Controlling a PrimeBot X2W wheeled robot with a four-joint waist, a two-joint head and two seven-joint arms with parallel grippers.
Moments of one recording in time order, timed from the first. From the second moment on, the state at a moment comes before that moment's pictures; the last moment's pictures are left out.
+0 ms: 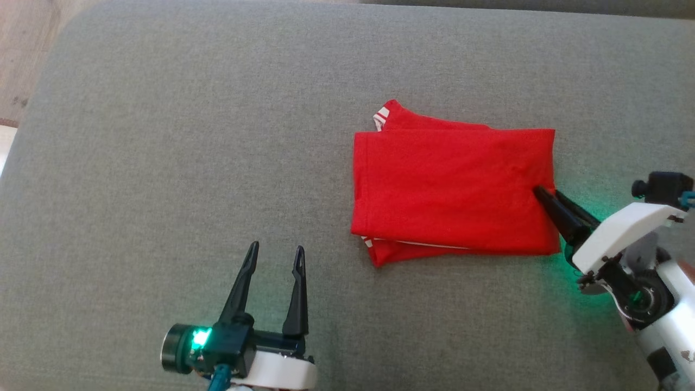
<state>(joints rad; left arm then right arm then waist) -0.02 0.06 -0.45 0.13 -0.19 0.20 -0.25 -0.36 -0.46 0.44 0.45 1.14 0.12 0.24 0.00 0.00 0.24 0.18</state>
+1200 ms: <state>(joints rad) -0.20 0.06 -0.45 0.15 -0.10 0.17 -0.25 -0.53 -1.08 0.22 0.44 1.17 0.12 0.16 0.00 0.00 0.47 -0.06</state>
